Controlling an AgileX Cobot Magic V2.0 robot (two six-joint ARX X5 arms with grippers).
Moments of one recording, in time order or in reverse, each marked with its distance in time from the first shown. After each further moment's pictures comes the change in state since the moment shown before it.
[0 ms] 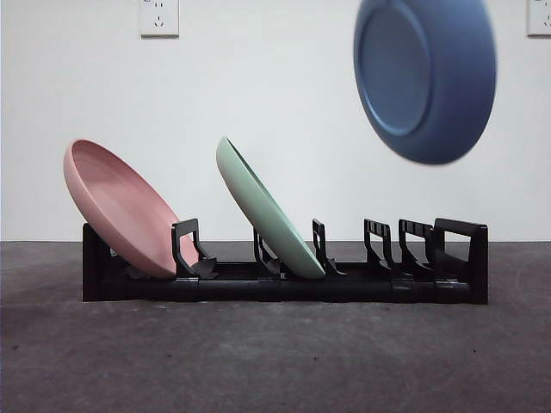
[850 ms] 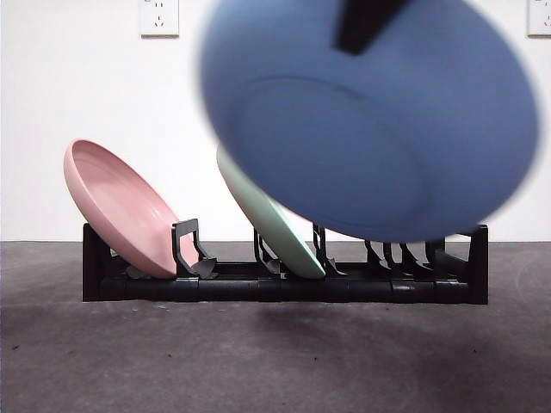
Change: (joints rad) left arm 0.000 0.000 0.000 0.003 0.000 0.000; right arm 0.946 -0.297 -0.730 0.377 0.718 -0.086
